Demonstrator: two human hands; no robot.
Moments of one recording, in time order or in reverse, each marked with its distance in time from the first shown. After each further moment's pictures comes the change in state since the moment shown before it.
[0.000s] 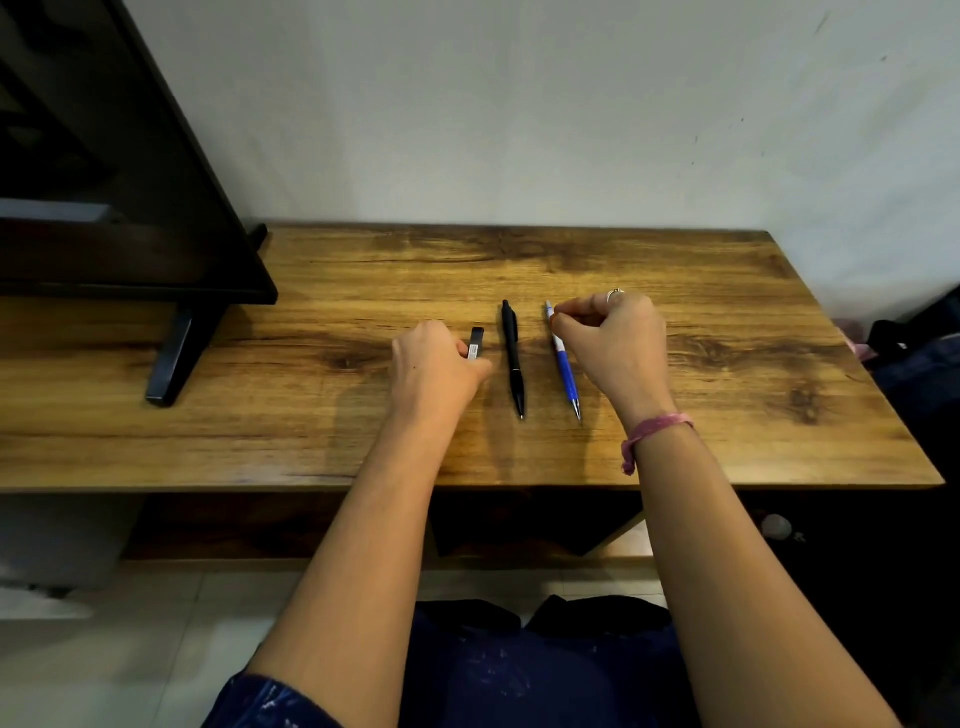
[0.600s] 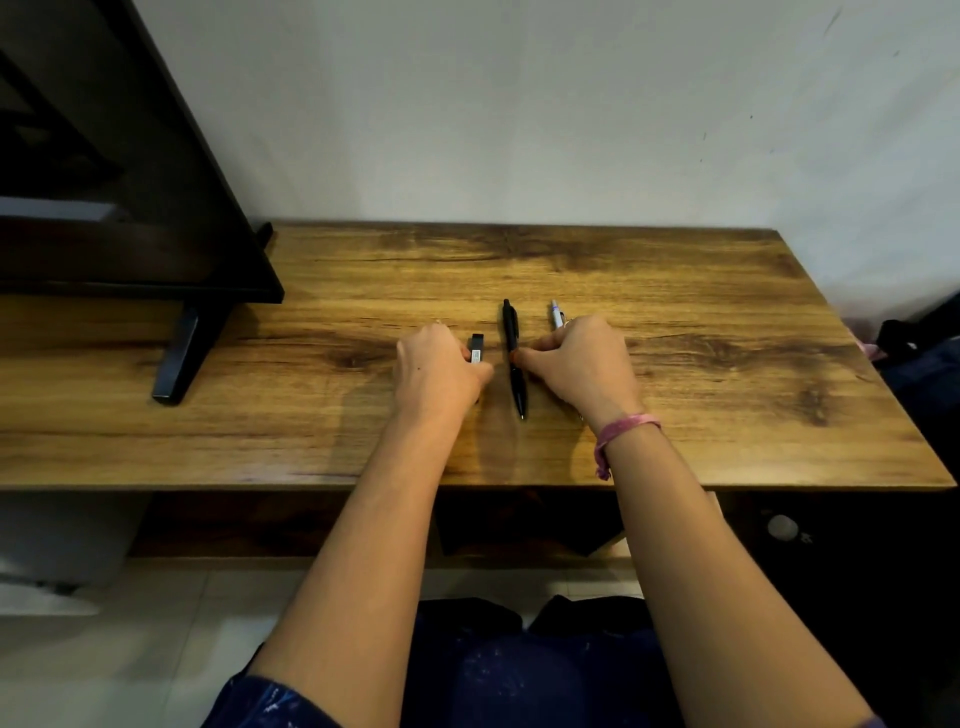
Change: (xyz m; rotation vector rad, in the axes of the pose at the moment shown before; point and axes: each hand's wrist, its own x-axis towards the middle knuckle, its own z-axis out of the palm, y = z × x) left_hand 0.003 -0.002 0.001 0.061 0.010 -0.049; right_hand -0.007 -0.003 0.027 -0.224 -0.185 0.086
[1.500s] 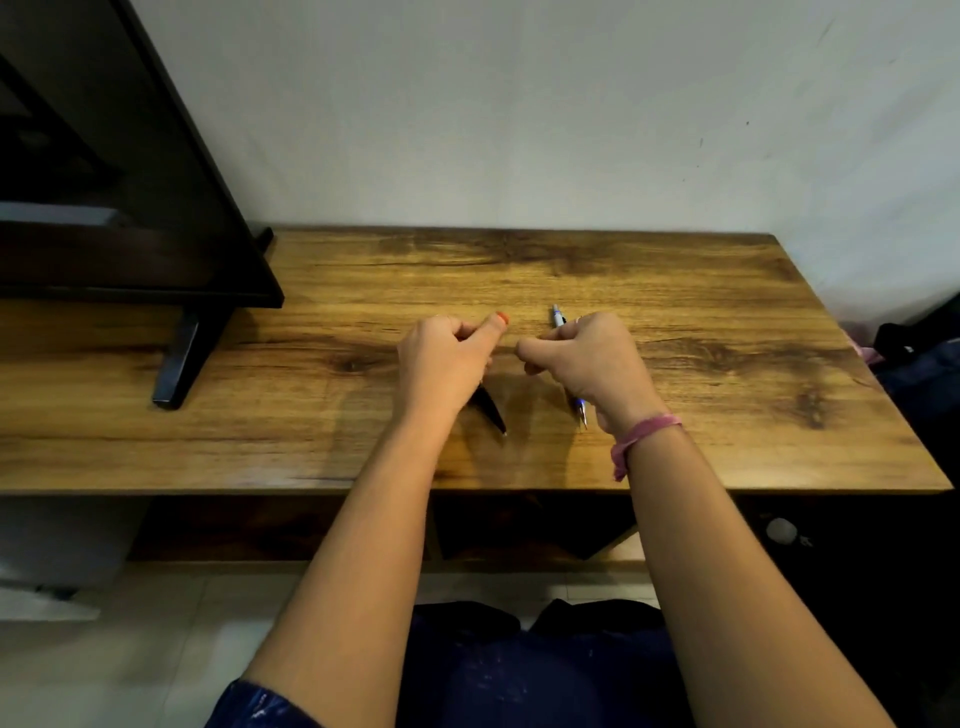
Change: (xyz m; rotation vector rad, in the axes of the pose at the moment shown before) left_hand -0.004 0.008 -0.007 -0.396 -0.055 0.038; right_hand -0.006 -0.005 -0.015 0.227 -0.056 0.052
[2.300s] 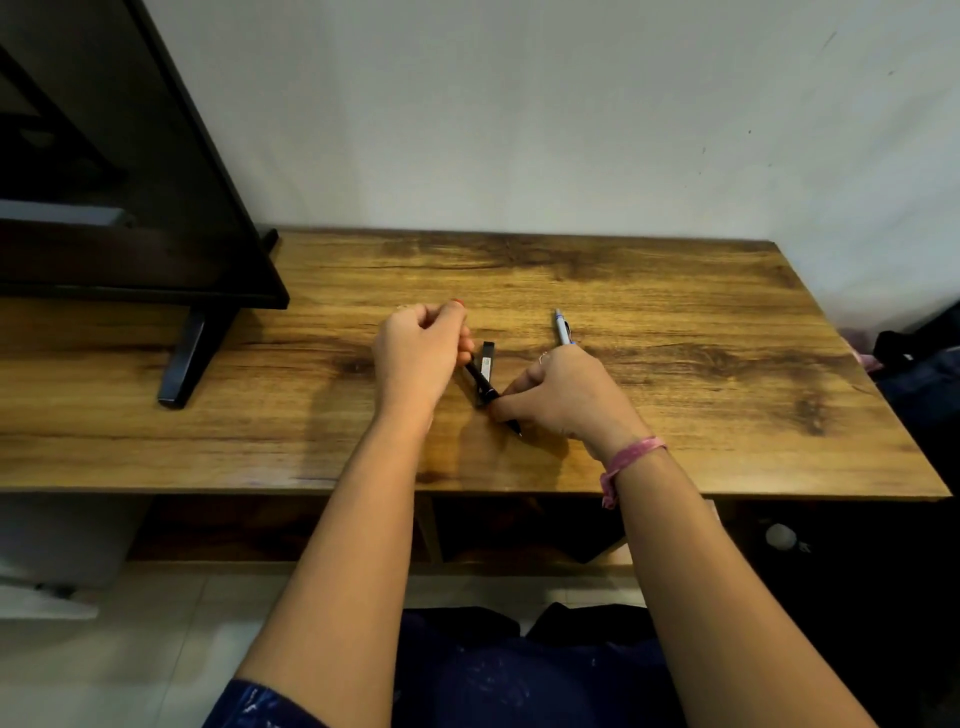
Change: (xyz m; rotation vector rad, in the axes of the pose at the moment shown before) left_hand 0.010 -0.006 -0.014 -0.330 0.110 -0.075; right_hand -0.016 -0.003 0.011 -0.253 -0.260 -0.028
